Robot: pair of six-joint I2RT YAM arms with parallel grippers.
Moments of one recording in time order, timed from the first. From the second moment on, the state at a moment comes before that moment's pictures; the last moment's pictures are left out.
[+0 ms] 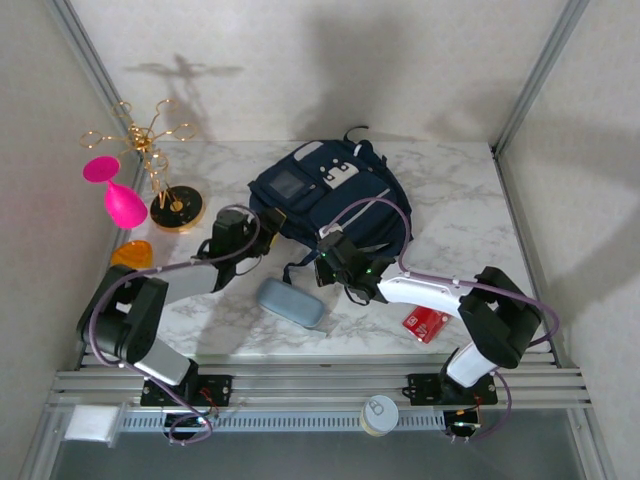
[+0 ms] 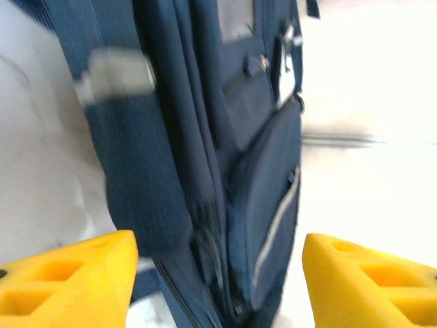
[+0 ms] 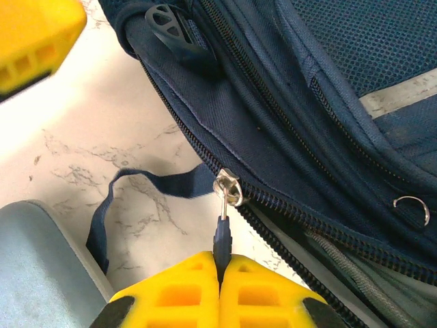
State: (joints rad) left arm -0.36 1.53 0.62 0.50 0.26 -1.32; right arm 0.93 1.57 0.90 -0.12 0.20 0.44
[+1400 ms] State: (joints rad) left arm -0.27 1.63 0.74 0.39 0.29 -1.30; right arm 0.88 1.44 0.88 -0.26 0.14 0.48
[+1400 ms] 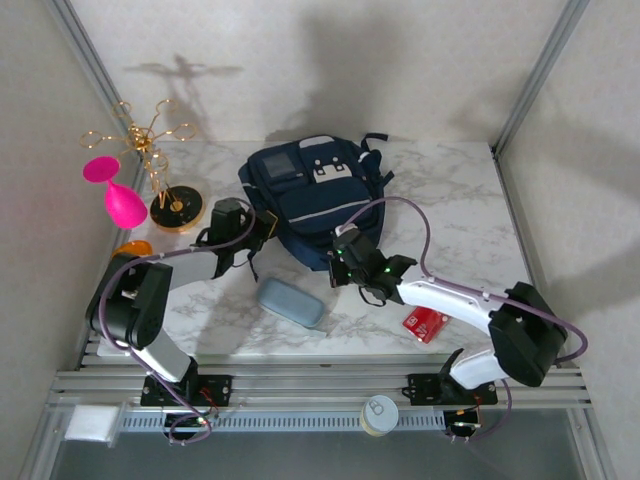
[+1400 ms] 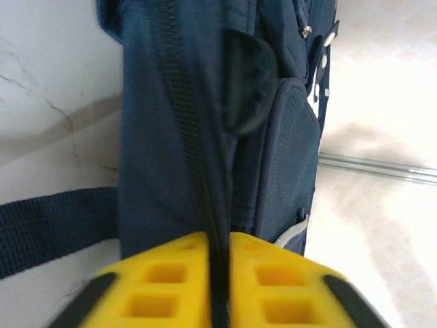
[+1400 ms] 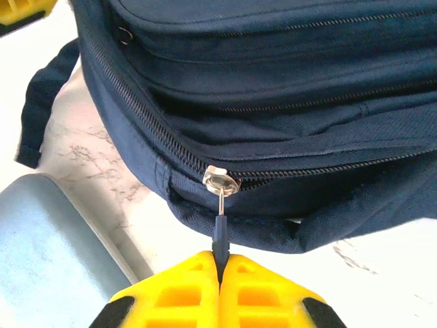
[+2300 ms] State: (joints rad) left arm -0.65 1.64 0.63 0.52 0.02 -1.69; right arm 0.88 1.52 0.90 -0.20 0.13 0.43
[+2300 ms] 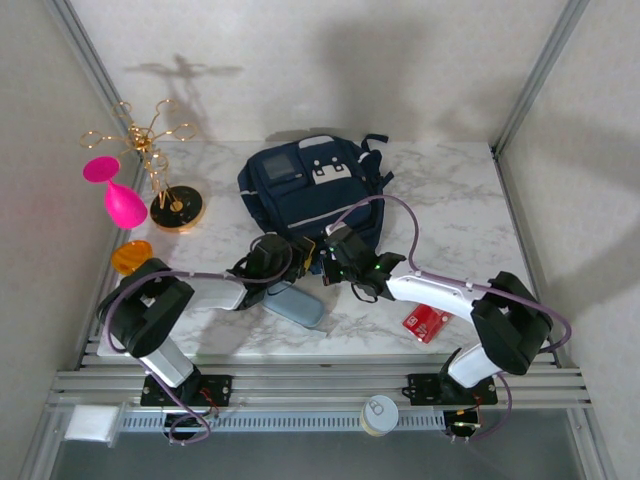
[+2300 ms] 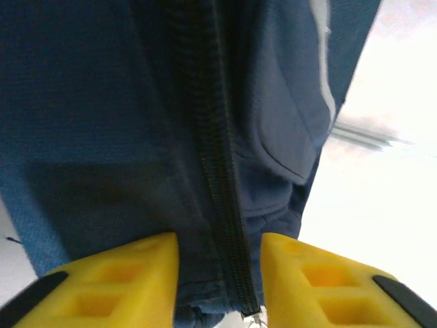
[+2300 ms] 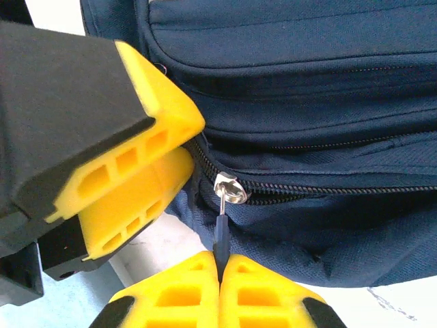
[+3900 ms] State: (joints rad) left arm -0.76 1.54 0.70 0.34 -0.13 -1.74; right arm 0.81 1.46 0.81 -0.12 0.08 0.37
